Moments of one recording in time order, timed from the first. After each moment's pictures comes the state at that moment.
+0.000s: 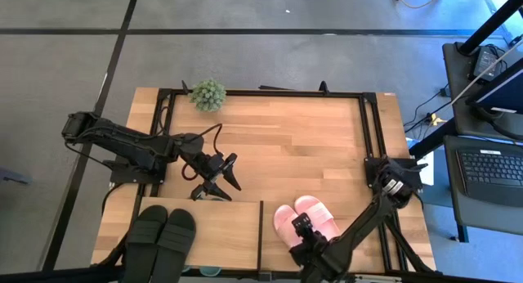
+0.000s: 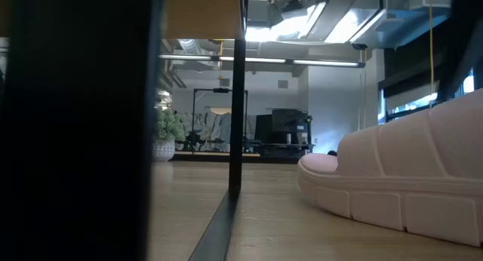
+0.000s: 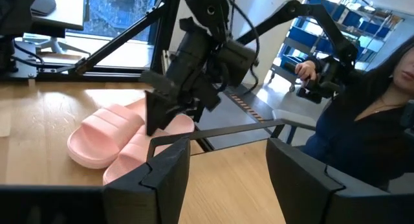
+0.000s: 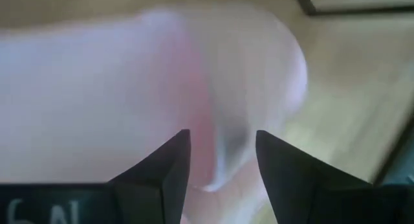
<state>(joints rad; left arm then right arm) -0.10 1.16 0.62 0.39 0.54 -0.23 0.82 2.18 1.73 -1.20 0.53 0.24</state>
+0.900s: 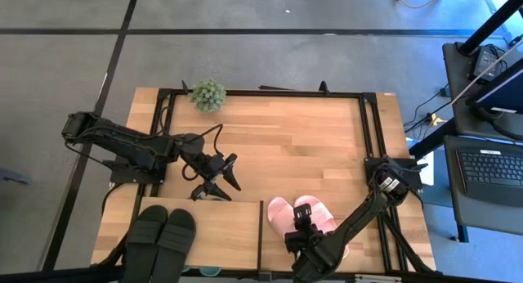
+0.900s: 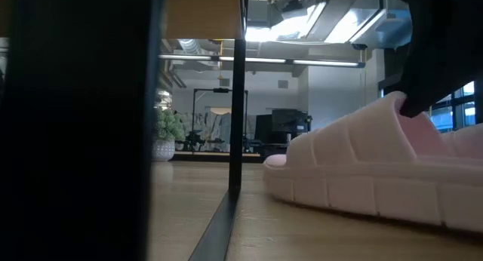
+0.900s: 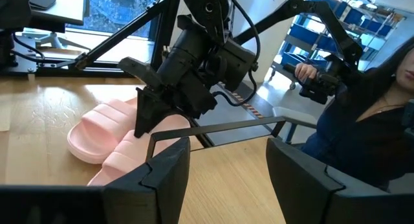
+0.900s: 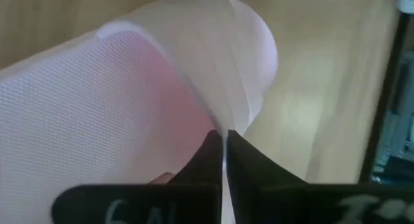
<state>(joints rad) -0.10 1.16 0.62 0.37 0.54 -0.22 0.76 2.19 1.73 -1.25 0.64 0.49</state>
